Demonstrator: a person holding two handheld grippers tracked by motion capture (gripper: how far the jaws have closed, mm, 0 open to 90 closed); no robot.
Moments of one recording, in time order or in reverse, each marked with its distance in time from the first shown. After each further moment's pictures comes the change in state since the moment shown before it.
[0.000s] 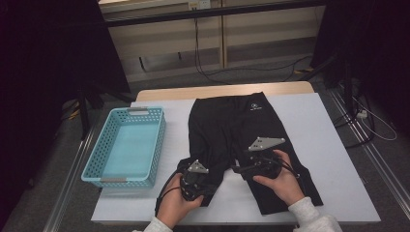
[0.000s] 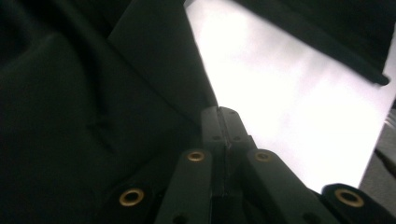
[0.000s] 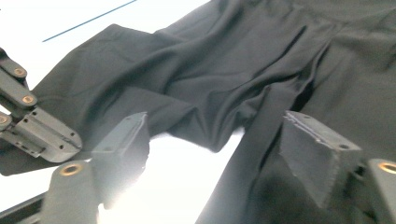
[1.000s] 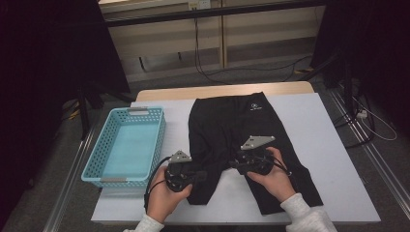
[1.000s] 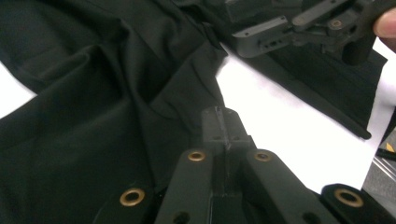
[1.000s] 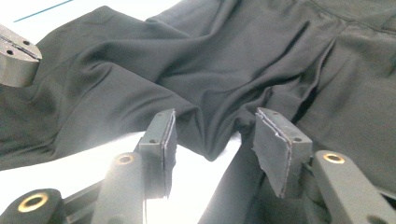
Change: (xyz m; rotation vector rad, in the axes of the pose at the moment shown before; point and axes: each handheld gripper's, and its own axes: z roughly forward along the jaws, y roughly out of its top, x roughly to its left) left arm 0.019 0.003 -0.033 -0.157 0.046 -0.049; right arm 0.004 0.010 0.015 0.058 -0.055 -0.048
